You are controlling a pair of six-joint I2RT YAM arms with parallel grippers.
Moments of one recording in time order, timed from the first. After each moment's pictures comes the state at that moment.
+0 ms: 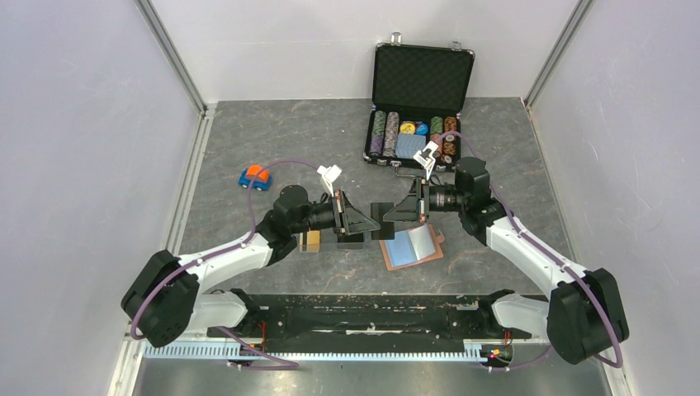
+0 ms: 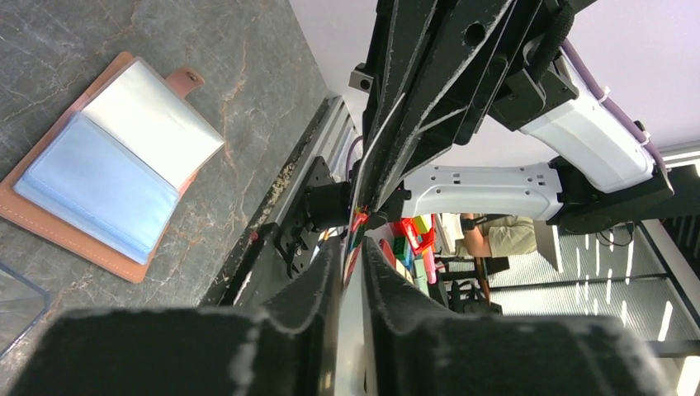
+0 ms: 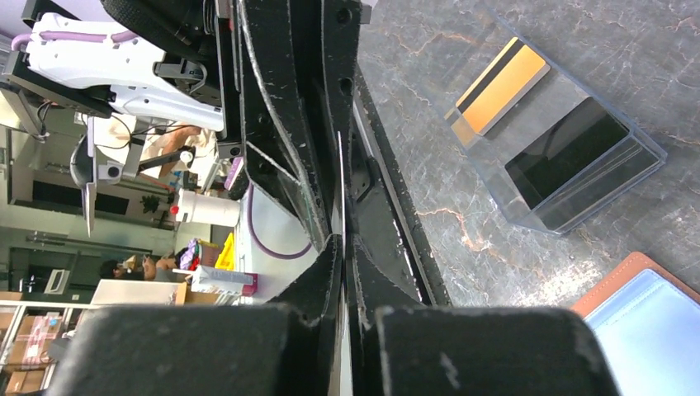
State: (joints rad) left arm -0.71 1.24 0.55 0.58 0.64 -1.06; right arm 0.37 1.18 0.68 0.18 -1.05 0.66
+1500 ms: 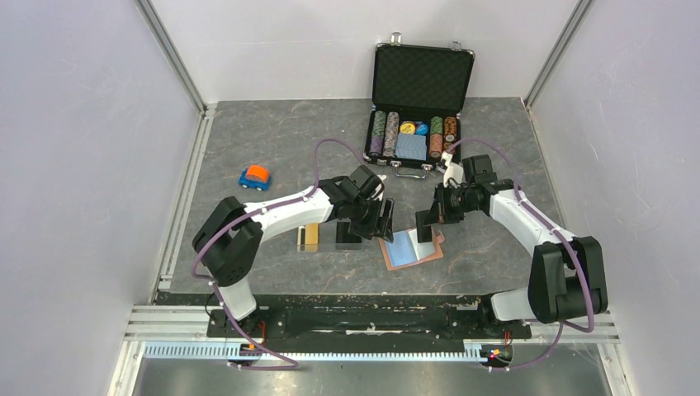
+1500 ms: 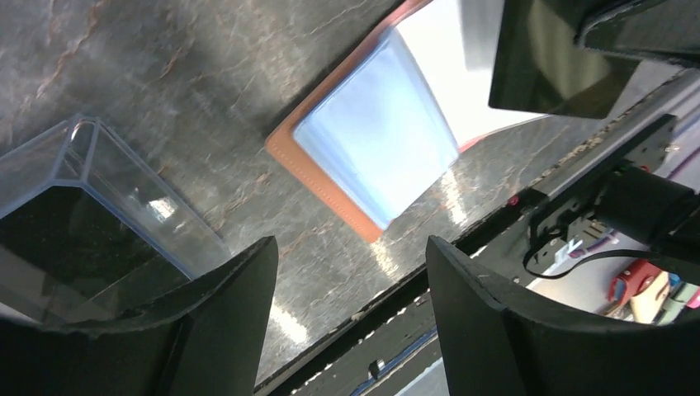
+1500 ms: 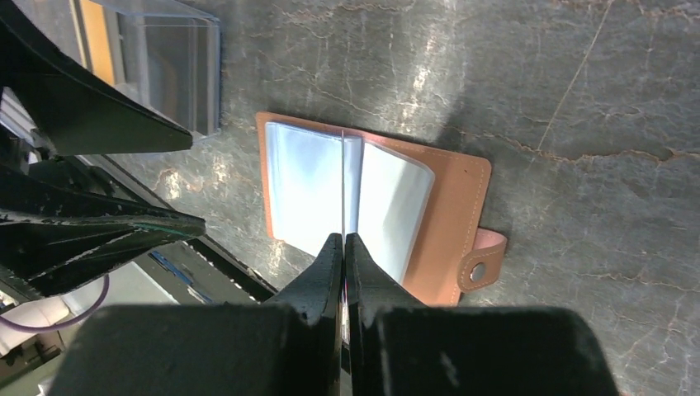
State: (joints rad) left arm -0.85 1.75 1.20 -0.46 0.28 -0.59; right arm 0.15 1.38 0.85 -0.56 -0.58 0.14
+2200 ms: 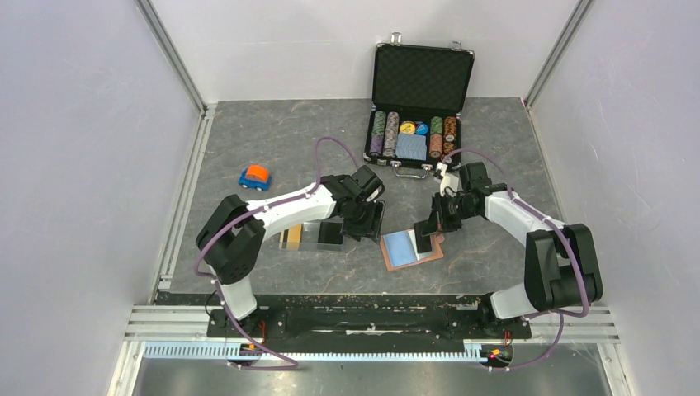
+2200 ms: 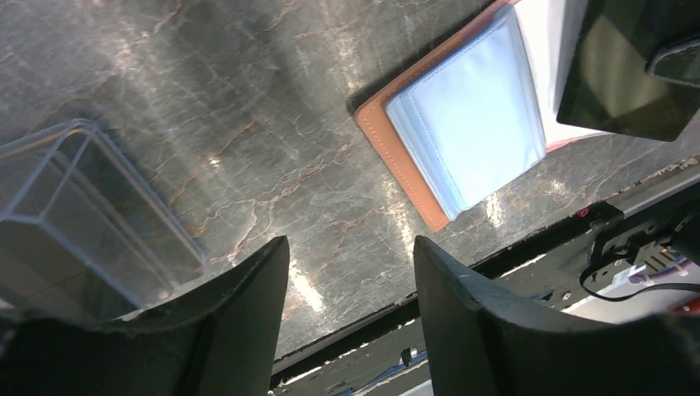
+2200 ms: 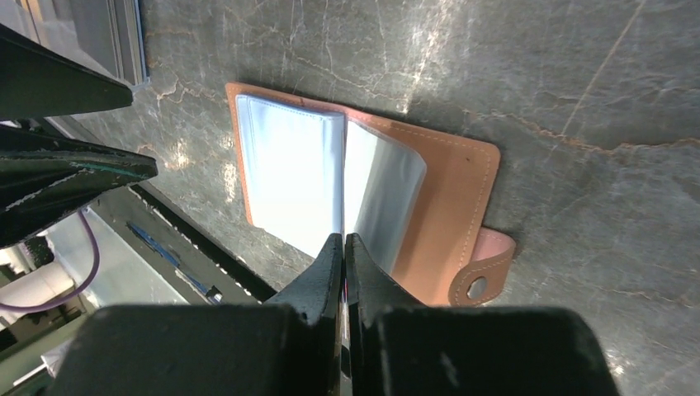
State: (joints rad) left arm -0.85 1.77 1.25 -0.66 0.13 -0.59; right arm 0.15 1.45 0.80 -0.55 -0.60 0.09
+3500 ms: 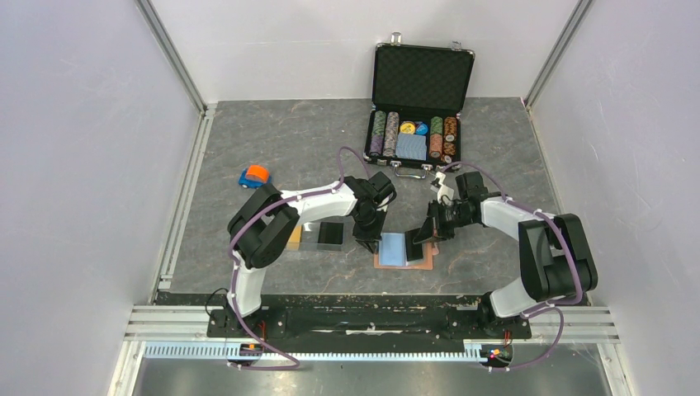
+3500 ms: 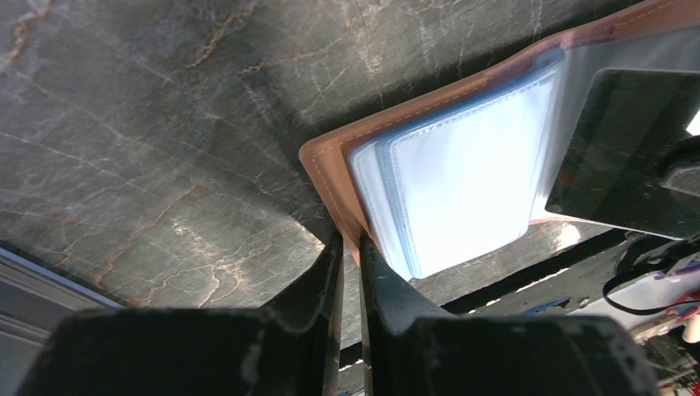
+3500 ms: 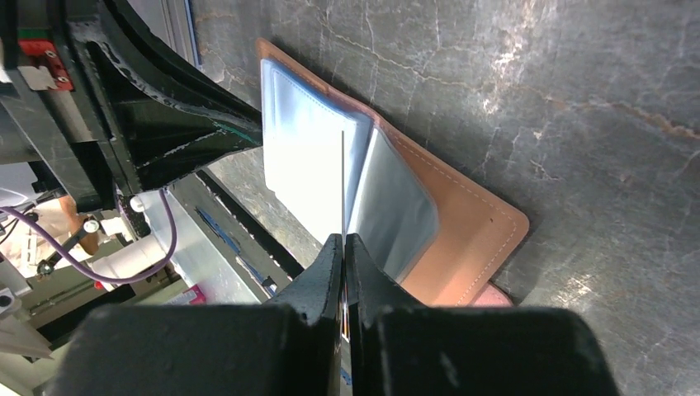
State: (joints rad) left arm -0.87 2.00 1.37 -0.71 0.24 -0.58; right arm 0.15 1.52 0.69 -0.41 -0.78 0.22
